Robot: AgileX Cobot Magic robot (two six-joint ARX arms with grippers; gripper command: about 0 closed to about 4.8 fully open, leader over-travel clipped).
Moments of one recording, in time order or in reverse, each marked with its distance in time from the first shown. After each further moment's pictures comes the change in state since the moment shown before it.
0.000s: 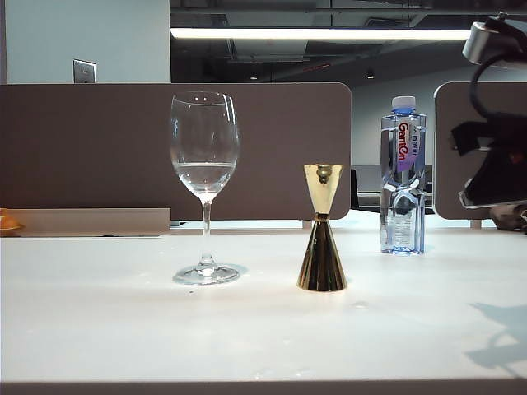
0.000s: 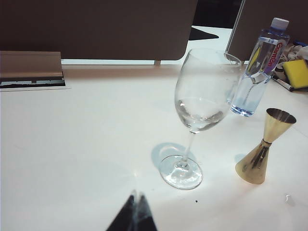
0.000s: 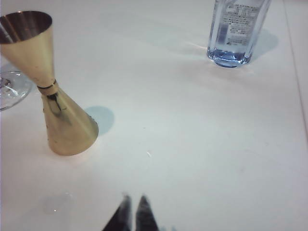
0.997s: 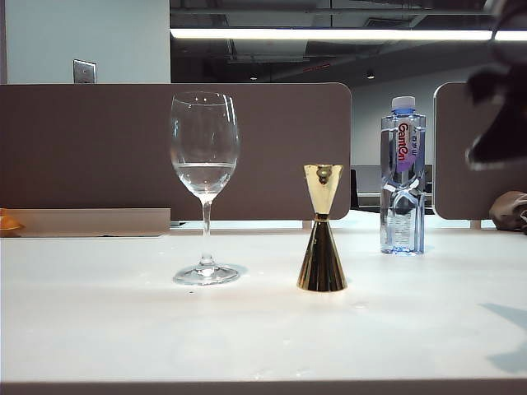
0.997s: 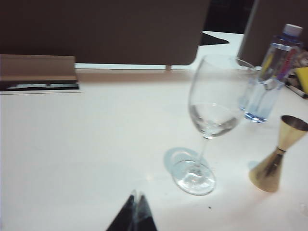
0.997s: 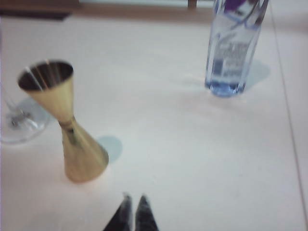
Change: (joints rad) left arm 0.050 -0.016 0.000 -0.003 0.002 0.000; right arm -0.005 -0.162 0.000 -0.043 -0.002 0.000
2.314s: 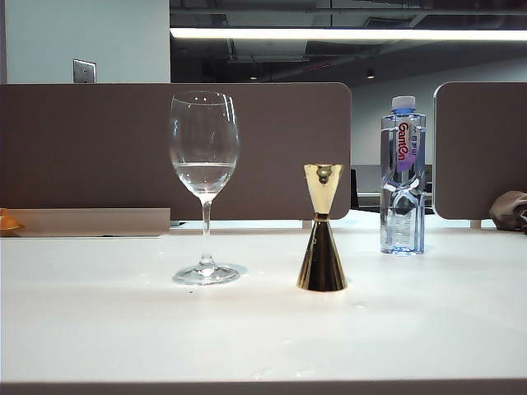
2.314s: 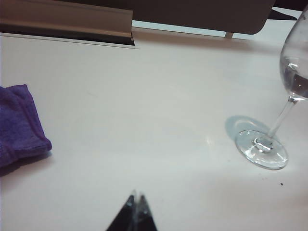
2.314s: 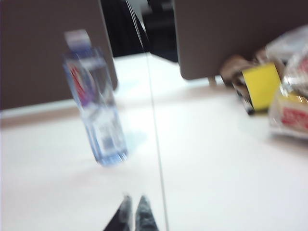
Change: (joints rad) left arm 0.175 -0.033 -0.192 0.052 -0.006 0.000; right arm -0.377 -0.618 -0.172 -0.148 0.002 0.000
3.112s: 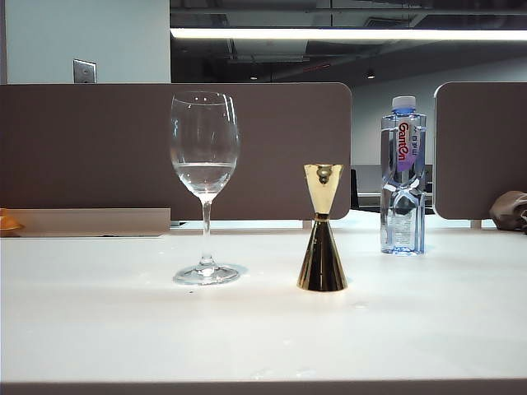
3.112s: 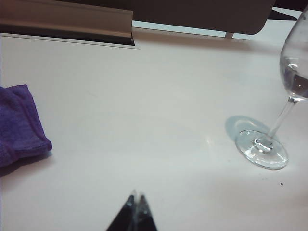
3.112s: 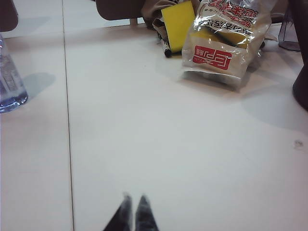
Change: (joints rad) left arm 0.000 0.000 0.000 0.000 0.000 0.000; right arm -0.142 -0.047 -0.002 -0.271 0.106 -0.040
